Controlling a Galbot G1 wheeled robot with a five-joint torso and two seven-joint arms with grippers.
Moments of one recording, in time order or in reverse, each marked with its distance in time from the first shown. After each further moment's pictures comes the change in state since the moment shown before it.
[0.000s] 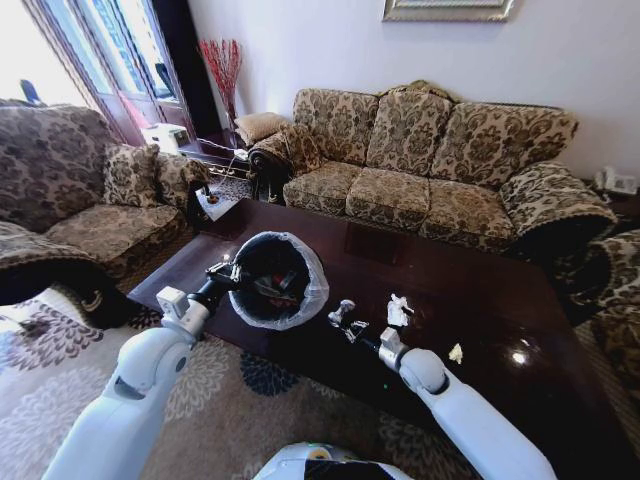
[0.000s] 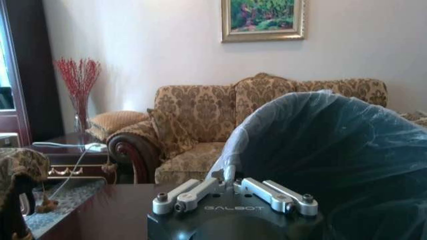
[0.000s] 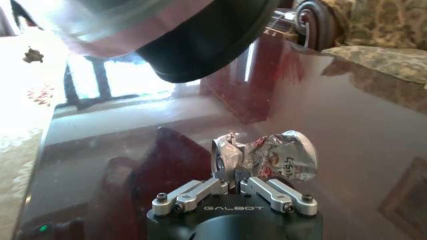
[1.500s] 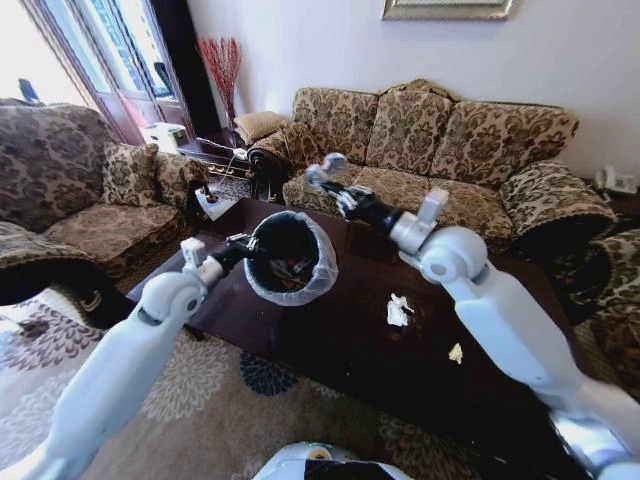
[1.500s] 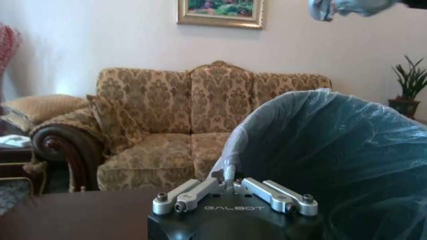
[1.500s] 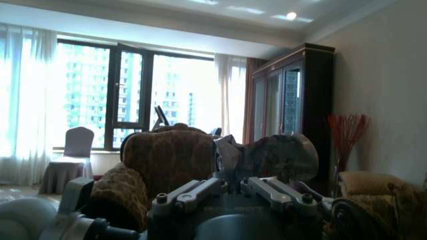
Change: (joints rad) left arm -0.514 0.210 0.313 0.288 -0.291 0.117 0.024; right arm 0.744 -0.088 -0.096 0.312 0.683 -0.168 0.108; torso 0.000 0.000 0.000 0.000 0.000
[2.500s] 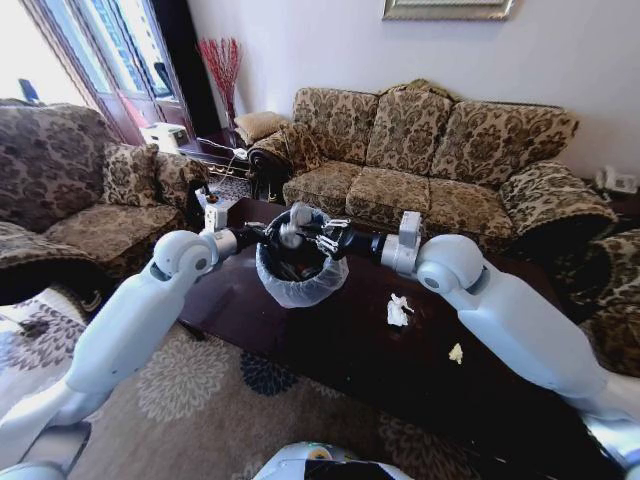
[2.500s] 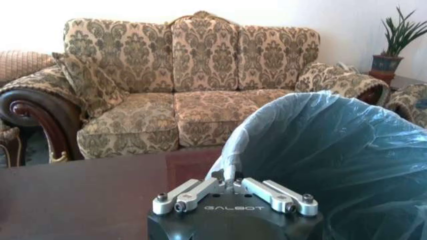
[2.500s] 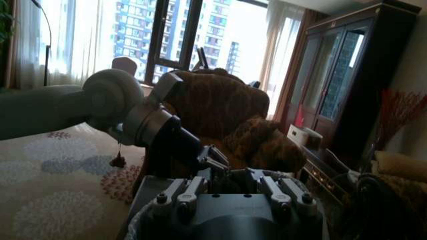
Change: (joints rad) left arm -0.231 0.040 0.126 0.046 -0.110 0.264 -0.016; right arm -0.016 -0.114 -0.075 0.018 -0.192 -0.030 -0.210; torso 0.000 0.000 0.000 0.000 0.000
